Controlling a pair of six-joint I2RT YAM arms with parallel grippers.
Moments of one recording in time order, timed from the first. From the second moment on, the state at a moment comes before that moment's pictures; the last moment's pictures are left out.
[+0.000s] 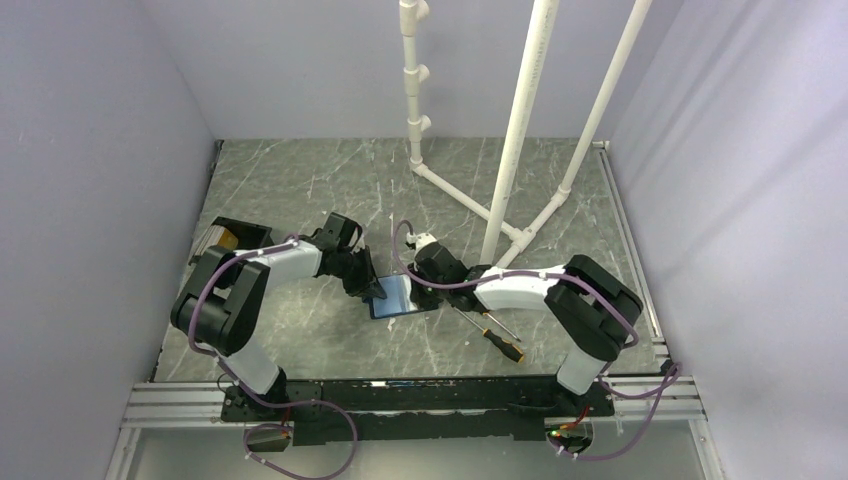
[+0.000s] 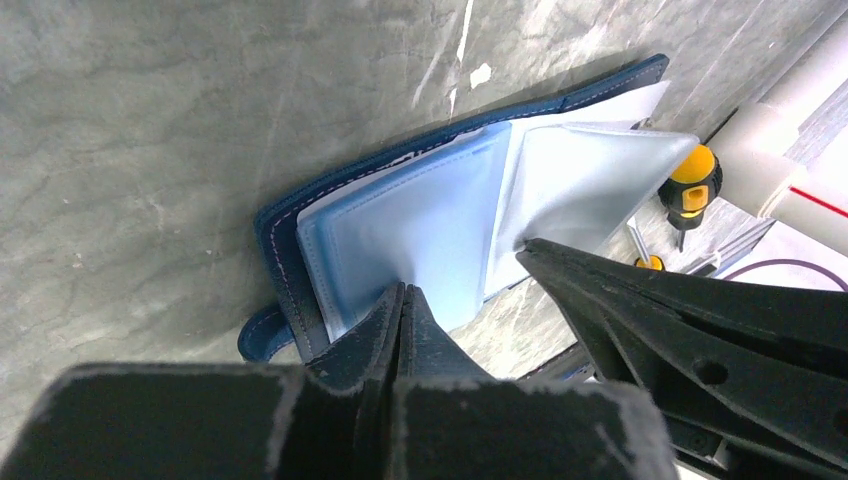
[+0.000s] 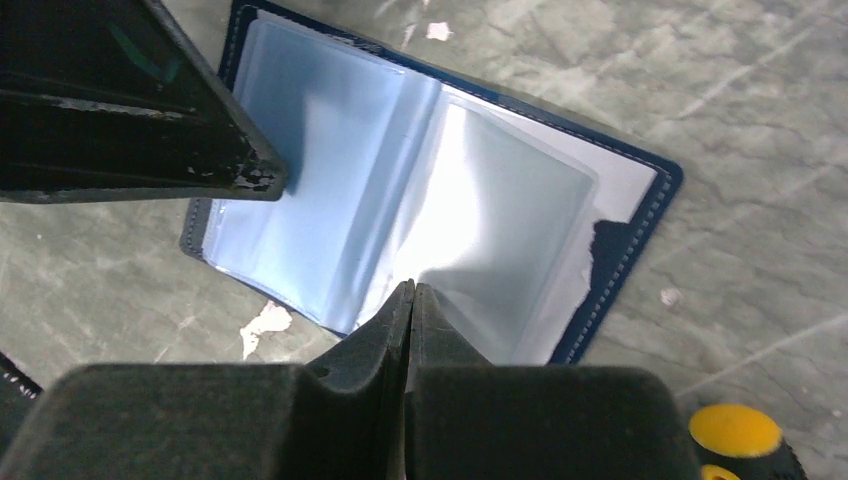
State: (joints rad) left arm -0.42 1.65 0.81 -0.29 0.44 -0.72; right arm 0.90 1.69 0.83 0.06 0.00 0.45
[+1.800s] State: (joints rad) left arm 0.22 1.26 1.32 -1.06 -0.18 -0.26; right arm 0.99 1.60 0.98 -0.07 -0.08 0.36
